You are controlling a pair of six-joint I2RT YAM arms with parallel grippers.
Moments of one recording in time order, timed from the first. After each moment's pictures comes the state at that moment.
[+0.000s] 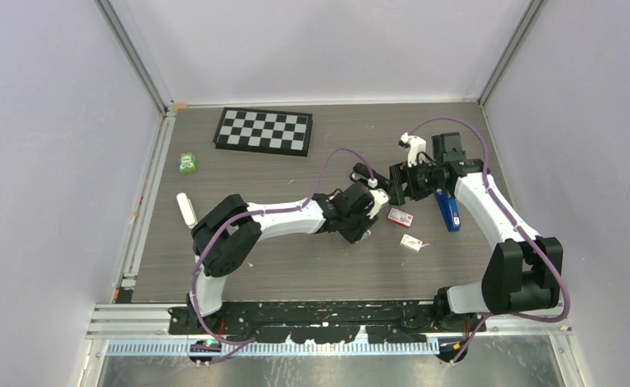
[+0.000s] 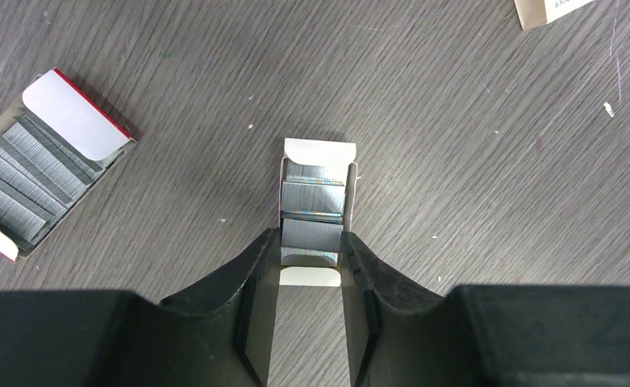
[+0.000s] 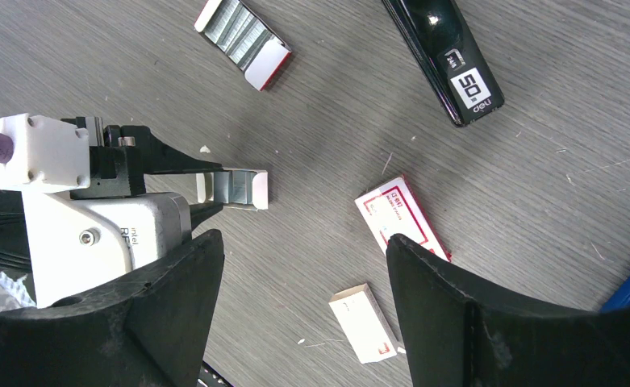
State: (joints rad) left arm -1.03 1.95 1.33 -0.30 0.02 -0.11; right arm 0.10 1.38 1.04 -0.67 -0.54 -0.18
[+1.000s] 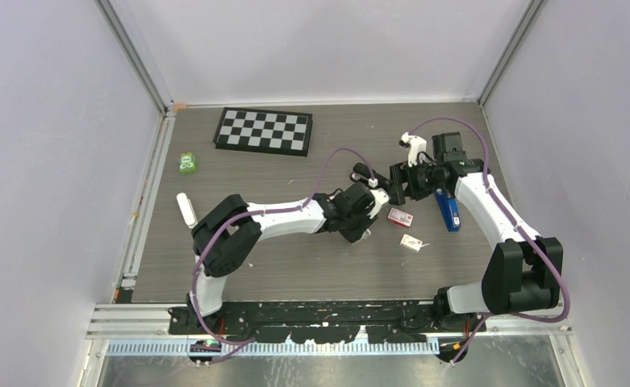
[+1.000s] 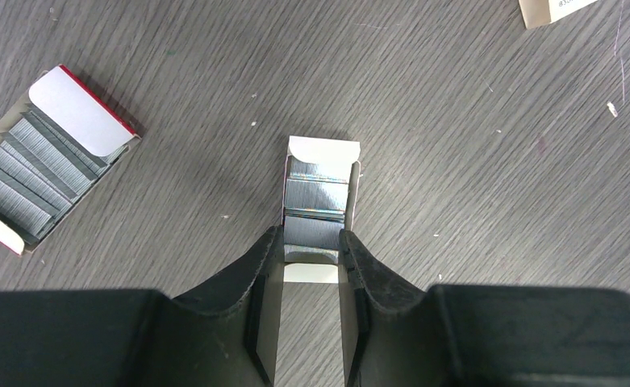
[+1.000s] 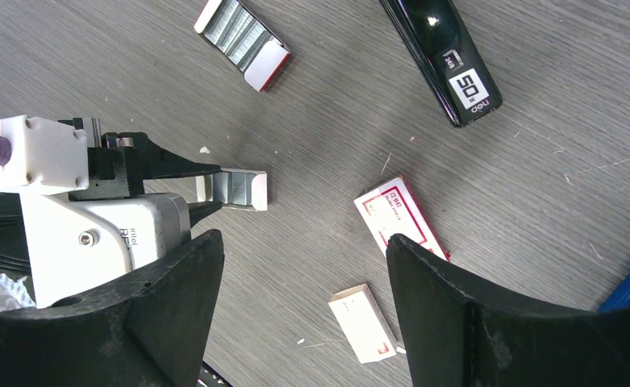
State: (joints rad) left arm -1.03 1.95 1.34 -0.31 0.01 -0.11; right arm 0.10 1.38 1.04 -0.67 -0.54 -0.18
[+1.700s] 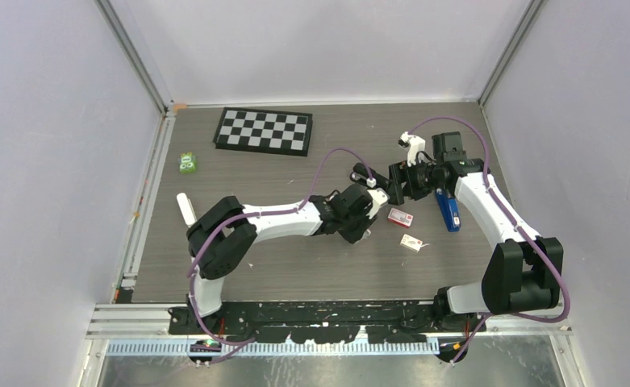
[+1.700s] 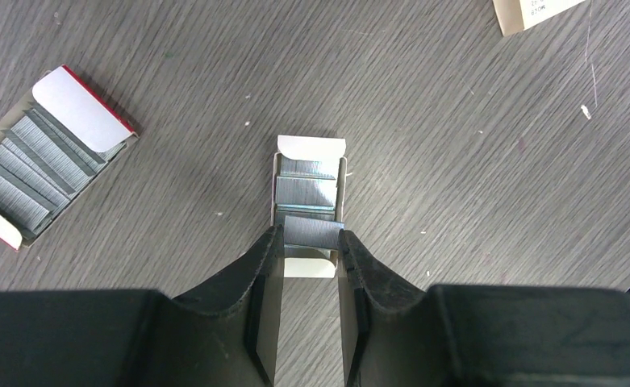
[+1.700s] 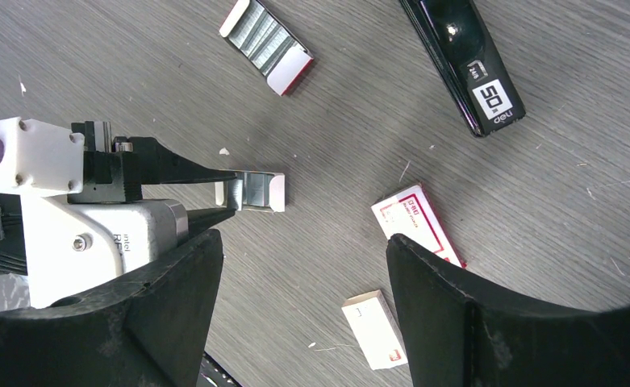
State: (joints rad) left arm -1.04 1.92 1.29 -0.27 0.01 -0.12; right arm 0.10 1.38 1.04 -0.68 -0.58 -0.18
